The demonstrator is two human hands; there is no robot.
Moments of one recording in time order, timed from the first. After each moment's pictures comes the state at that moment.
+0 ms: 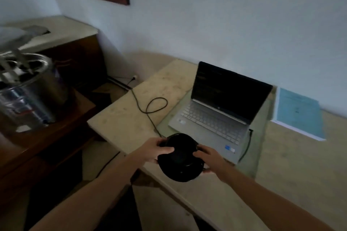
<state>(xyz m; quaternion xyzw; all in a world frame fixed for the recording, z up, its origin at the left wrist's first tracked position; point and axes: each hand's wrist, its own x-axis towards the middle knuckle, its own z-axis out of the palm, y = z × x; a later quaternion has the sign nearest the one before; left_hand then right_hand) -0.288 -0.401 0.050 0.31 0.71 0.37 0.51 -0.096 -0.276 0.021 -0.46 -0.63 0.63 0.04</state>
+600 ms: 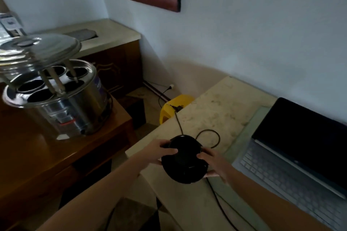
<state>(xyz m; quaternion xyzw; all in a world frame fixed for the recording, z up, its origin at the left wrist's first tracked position) -0.538 -0.378 0.049 0.22 0.77 0.38 0.46 -0.372 -0.224 0.022 -0.40 -0.62 0.68 -0.03</state>
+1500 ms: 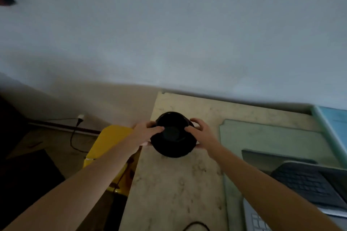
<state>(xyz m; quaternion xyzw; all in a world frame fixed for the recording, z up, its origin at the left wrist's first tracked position) -0.731 0.080 0.012 0.31 0.66 0.32 0.60 -0.526 0.121 -0.002 -0.61 -0.48 0.58 0.23</state>
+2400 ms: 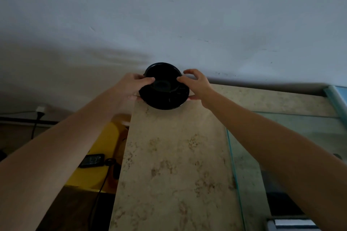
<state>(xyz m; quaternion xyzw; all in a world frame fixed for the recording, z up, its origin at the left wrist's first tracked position) -0.759 0.250 -0.031 0.40 0.66 0.32 0.55 -0.555 0.288 -0.038 -0.62 -0.48 0.54 0.29</state>
